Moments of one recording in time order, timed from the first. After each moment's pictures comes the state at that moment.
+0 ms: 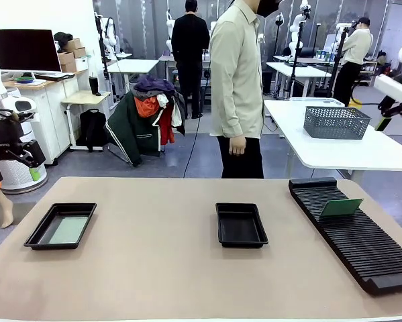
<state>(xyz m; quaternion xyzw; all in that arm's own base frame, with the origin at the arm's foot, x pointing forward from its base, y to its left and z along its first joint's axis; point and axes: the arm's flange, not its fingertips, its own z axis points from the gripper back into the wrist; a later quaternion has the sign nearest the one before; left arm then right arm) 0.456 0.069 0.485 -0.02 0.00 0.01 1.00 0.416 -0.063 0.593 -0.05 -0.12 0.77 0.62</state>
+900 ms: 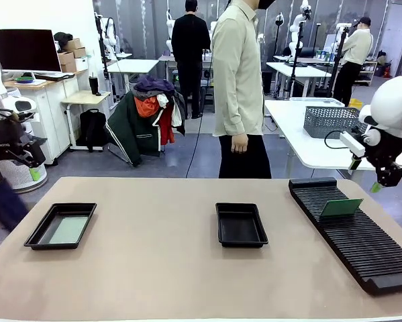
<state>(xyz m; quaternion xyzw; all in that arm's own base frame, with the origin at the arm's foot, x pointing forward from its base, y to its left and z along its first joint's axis) 0.456 0.069 0.485 -0.02 0.00 0.01 1.00 0.465 -0.055 0.462 -0.06 -0.10 0.77 0.63</state>
